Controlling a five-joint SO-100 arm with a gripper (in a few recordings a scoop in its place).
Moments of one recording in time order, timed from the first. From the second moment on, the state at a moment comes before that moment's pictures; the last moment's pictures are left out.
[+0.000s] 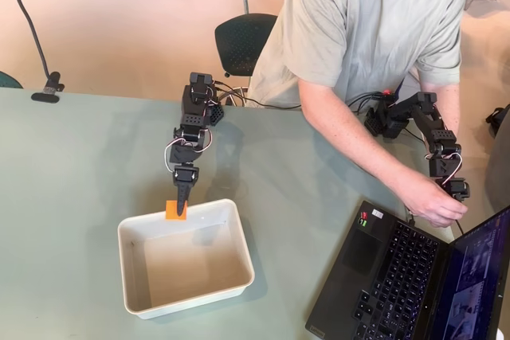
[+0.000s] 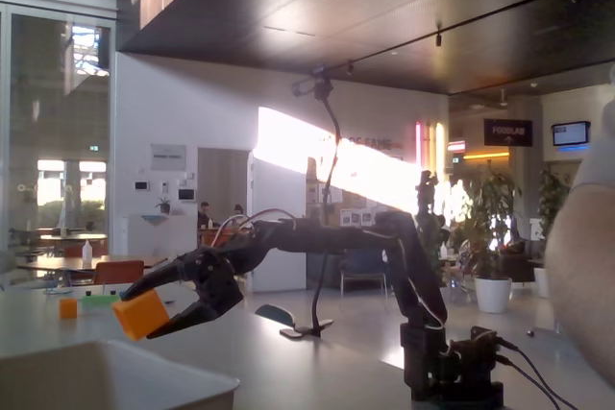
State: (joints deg) arm -2.8 68.7 68.6 30.1 10.0
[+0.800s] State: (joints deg) arm -4.3 68.7 68.6 30.1 10.0
